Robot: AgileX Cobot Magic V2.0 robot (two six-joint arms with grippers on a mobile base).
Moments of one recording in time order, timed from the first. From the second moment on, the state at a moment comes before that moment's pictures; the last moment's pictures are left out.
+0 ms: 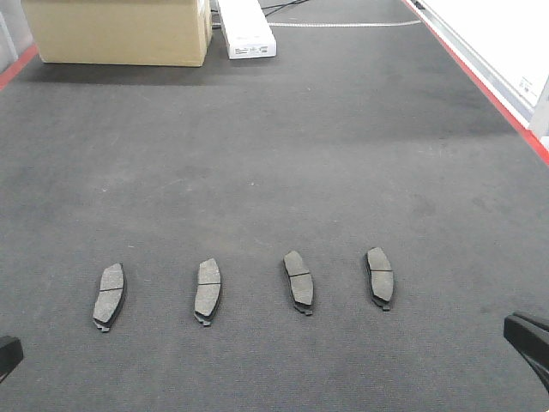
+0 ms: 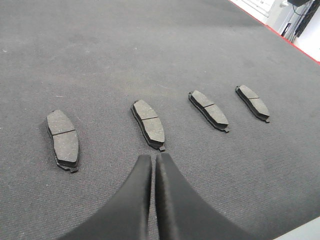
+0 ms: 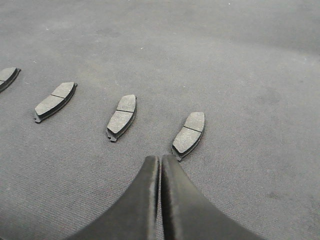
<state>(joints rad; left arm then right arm) -0.44 0.39 -0.33 0.01 0.41 -0.29 0.49 0.46 -0.41 -0.22 0.45 0.21</state>
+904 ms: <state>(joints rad) -0.16 0.14 -0.26 -0.13 0.35 0.09 0.49 0.46 -0.41 -0.22 0.45 0.21</state>
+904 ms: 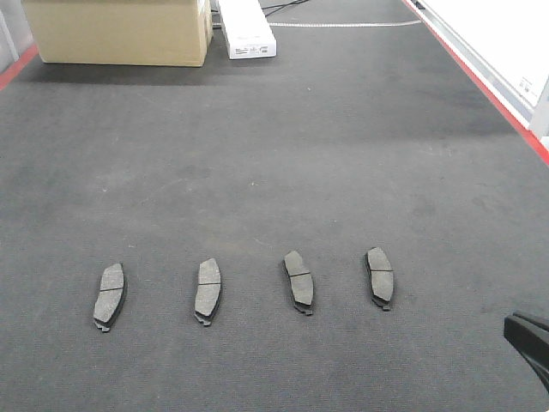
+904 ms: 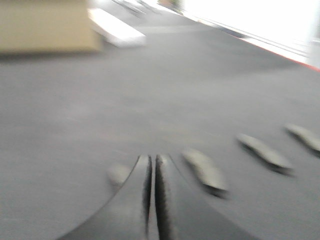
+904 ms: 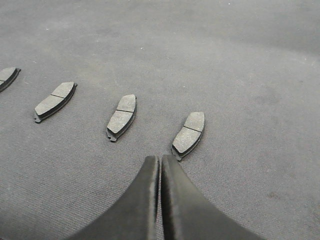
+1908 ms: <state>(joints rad) 0.08 -0.01 0.03 0.04 0.21 -0.07 0.49 0.46 -0.41 -0.22 0.45 0.21</state>
